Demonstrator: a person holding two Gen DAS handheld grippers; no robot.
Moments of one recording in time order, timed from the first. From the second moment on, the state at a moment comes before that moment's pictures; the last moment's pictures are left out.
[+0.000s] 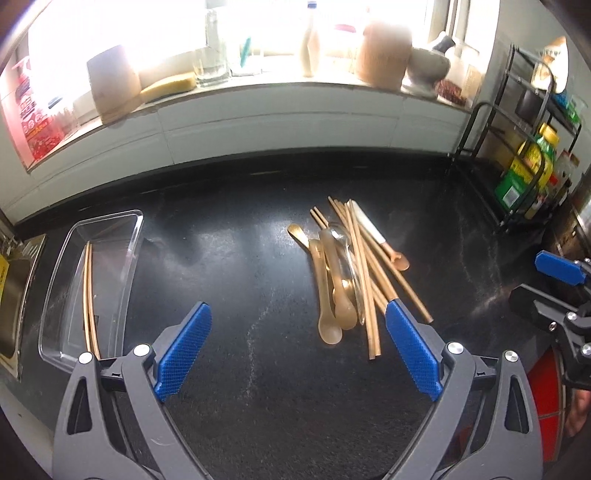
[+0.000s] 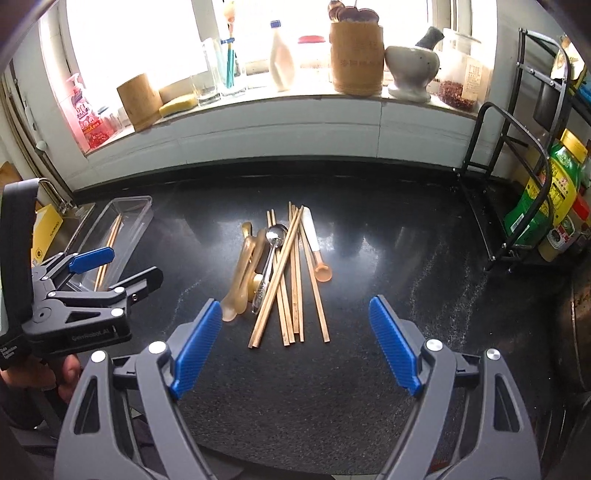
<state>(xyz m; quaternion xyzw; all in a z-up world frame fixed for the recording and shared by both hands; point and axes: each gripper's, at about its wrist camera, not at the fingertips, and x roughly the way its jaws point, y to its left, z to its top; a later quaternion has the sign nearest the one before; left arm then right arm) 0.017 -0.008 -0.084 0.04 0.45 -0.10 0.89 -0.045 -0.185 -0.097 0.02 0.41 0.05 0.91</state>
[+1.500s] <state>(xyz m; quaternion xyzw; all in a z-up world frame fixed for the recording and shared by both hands) 0.111 -0.041 -0.222 0.10 0.47 -0.15 0.86 0.083 -0.183 -0.247 -0.07 0.53 0.07 0.84</state>
